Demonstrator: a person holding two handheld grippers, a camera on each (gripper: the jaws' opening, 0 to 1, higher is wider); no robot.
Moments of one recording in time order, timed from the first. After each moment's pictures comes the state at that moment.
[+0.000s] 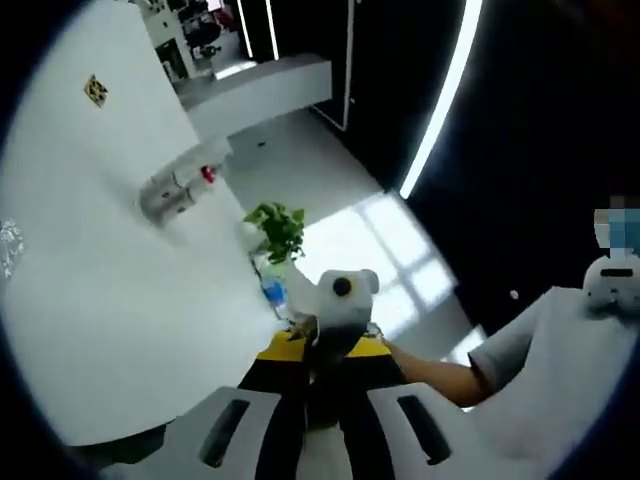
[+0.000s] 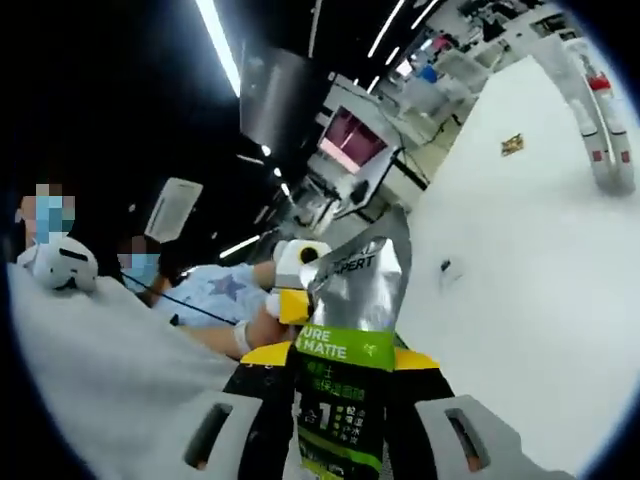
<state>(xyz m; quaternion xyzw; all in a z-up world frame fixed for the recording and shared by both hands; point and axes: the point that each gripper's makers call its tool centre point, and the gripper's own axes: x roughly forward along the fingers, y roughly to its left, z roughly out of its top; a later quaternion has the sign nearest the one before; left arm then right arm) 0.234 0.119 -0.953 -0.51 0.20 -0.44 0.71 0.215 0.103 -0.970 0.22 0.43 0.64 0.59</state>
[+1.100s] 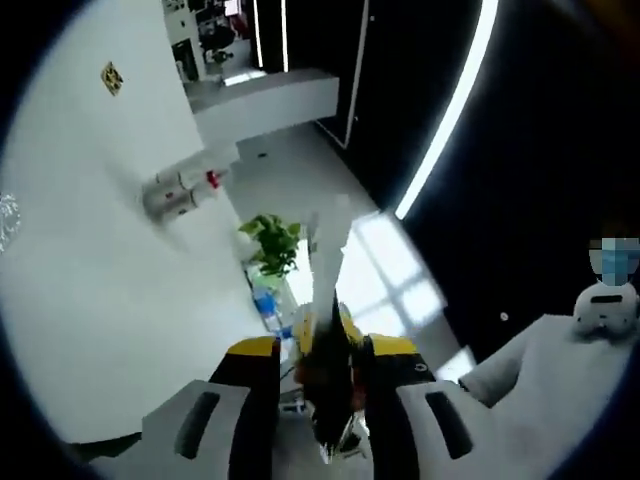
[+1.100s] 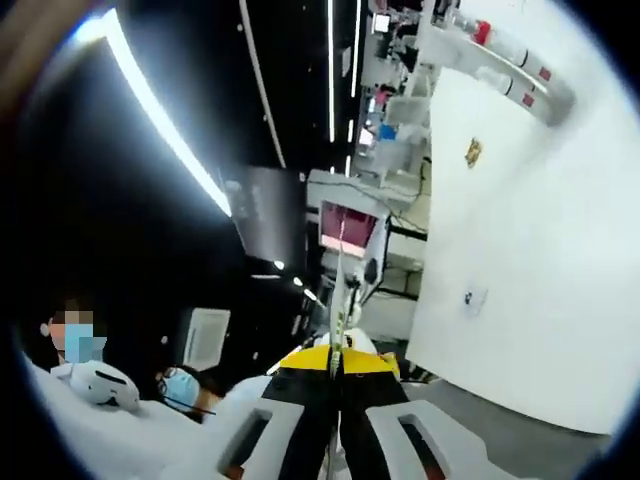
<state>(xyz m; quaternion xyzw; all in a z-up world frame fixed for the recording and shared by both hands) 0.234 0.113 -0.948 -0.54 0.17 -0.46 0.68 0.242 0.116 -0.948 0.46 0.39 0.55 0.58</state>
